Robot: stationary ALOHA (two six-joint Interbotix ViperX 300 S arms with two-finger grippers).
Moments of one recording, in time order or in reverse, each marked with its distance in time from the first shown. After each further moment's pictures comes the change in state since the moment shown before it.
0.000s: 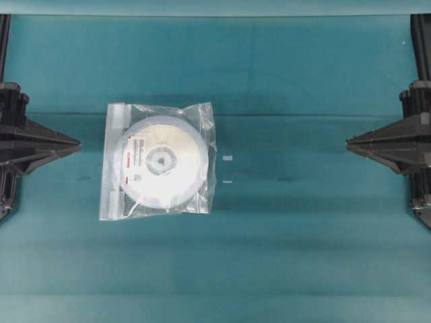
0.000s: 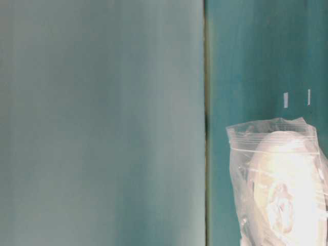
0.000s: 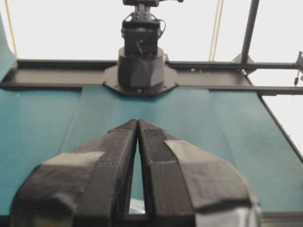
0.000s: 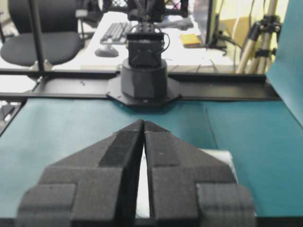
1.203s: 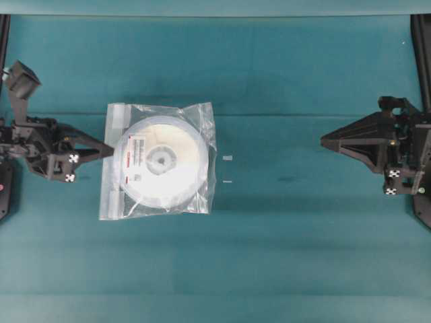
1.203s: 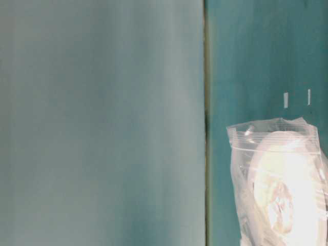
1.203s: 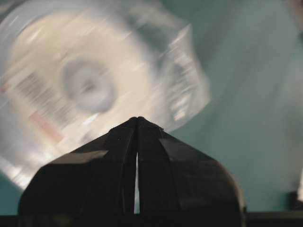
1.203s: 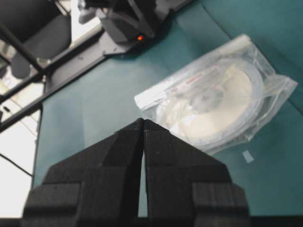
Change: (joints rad) left arm 0.147 0.396 0.058 0.011 0.153 -0.827; right arm -0.046 0.155 -0.002 0.279 0.080 0.308
